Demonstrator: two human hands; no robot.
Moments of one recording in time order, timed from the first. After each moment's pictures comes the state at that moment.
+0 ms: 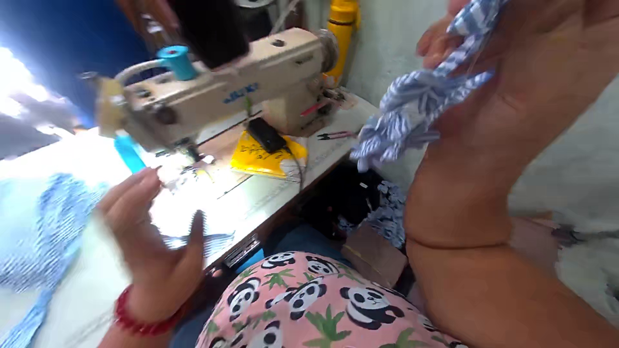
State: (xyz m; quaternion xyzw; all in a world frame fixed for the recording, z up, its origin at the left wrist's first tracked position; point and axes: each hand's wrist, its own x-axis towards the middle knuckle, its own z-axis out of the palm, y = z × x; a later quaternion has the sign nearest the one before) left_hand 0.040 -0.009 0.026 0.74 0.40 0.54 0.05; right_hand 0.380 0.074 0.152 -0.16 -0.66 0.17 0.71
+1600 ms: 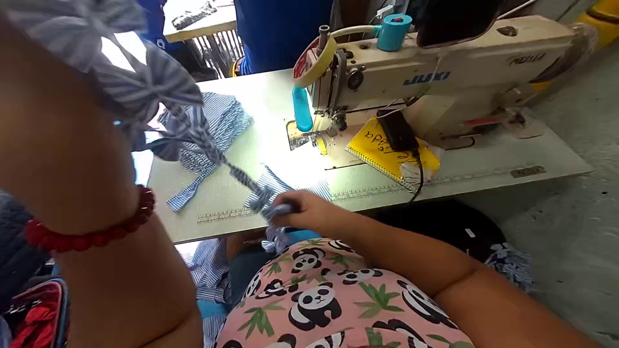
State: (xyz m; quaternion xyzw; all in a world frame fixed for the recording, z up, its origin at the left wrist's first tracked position) left_hand -0.130 -0.088 0.108 0.46 0.74 0.41 -0.25; right_hand 0.133 0.022 0.001 -0.14 -0.70 0.69 0.12
